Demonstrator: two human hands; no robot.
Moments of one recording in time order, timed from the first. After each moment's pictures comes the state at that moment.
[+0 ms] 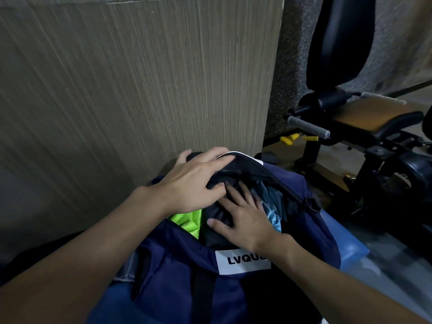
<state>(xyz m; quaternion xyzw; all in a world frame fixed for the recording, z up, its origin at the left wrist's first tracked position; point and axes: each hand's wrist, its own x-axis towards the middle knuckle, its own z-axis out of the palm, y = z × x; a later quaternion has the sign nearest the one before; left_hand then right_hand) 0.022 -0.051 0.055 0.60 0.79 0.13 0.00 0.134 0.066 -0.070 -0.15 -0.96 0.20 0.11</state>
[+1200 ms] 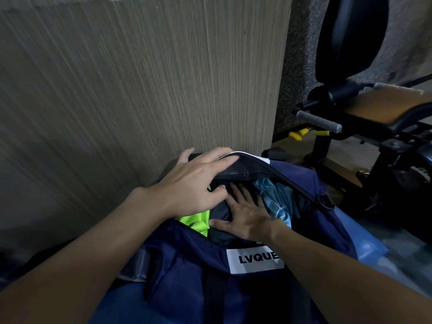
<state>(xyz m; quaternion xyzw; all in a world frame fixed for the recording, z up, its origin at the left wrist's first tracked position) 0.019 -0.065 0.062 0.61 0.79 0.10 -0.01 0.092 0.075 -0.089 -0.18 -0.97 0.18 -0.03</state>
